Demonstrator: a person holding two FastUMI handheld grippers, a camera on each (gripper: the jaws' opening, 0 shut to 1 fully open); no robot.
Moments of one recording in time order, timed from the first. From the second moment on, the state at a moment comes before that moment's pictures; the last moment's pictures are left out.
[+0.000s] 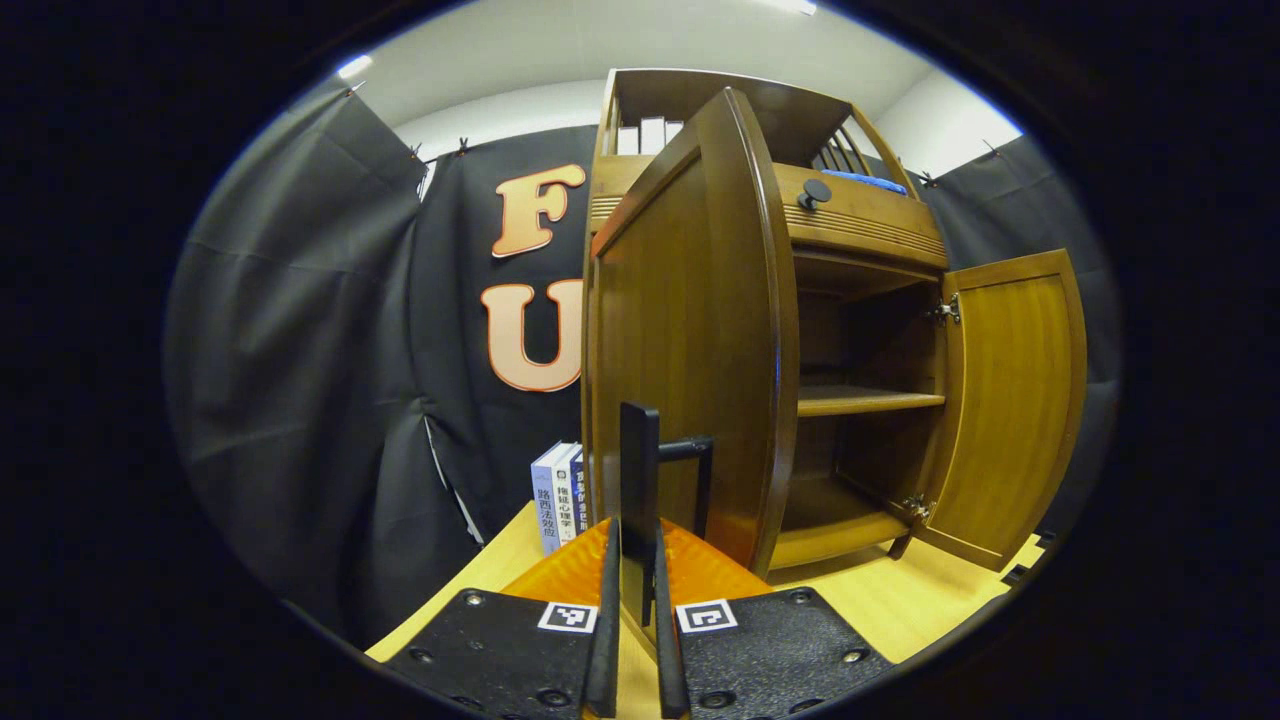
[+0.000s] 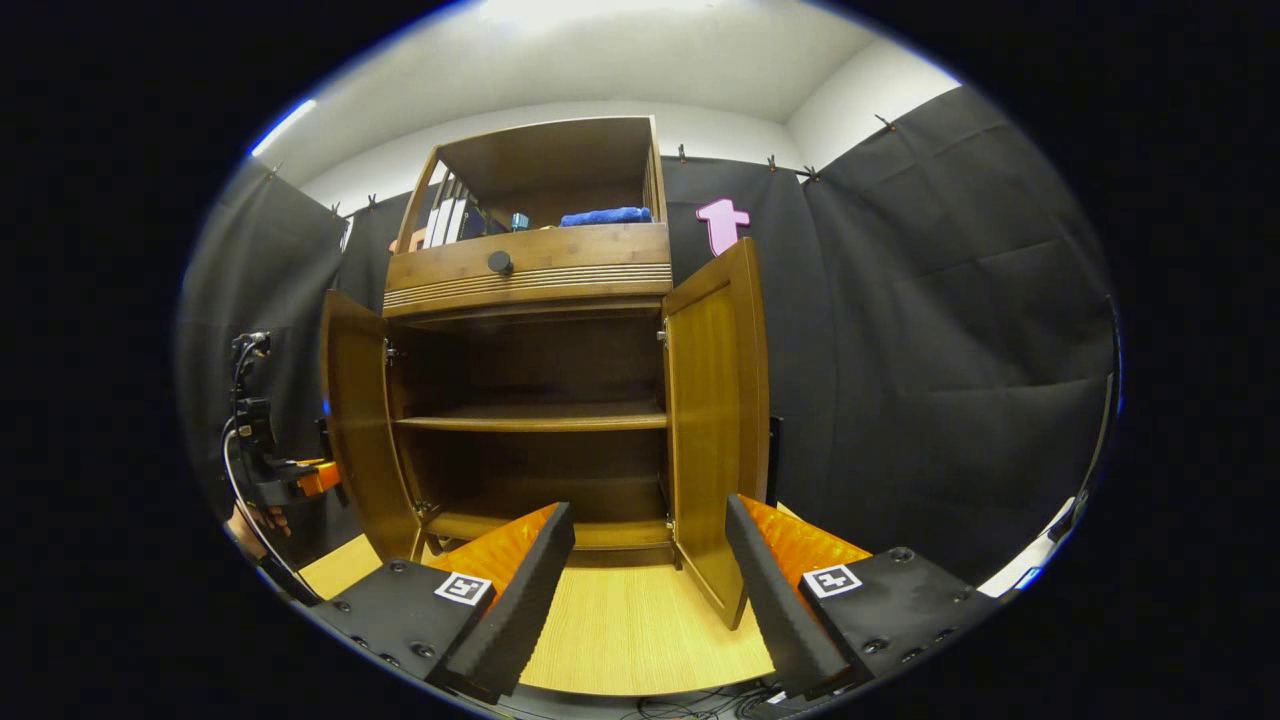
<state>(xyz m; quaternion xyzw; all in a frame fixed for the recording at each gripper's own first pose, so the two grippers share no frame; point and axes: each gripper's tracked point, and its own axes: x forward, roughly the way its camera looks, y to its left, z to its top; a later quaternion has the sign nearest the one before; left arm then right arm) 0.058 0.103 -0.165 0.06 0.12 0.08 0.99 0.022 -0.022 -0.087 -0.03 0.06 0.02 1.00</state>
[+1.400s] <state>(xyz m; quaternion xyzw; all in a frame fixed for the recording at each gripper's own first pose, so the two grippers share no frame) -0.044 0.169 -0.118 -0.01 0.07 0.06 1.00 0.030 0.014 -0.102 -0.03 0.09 0.06 0.99</state>
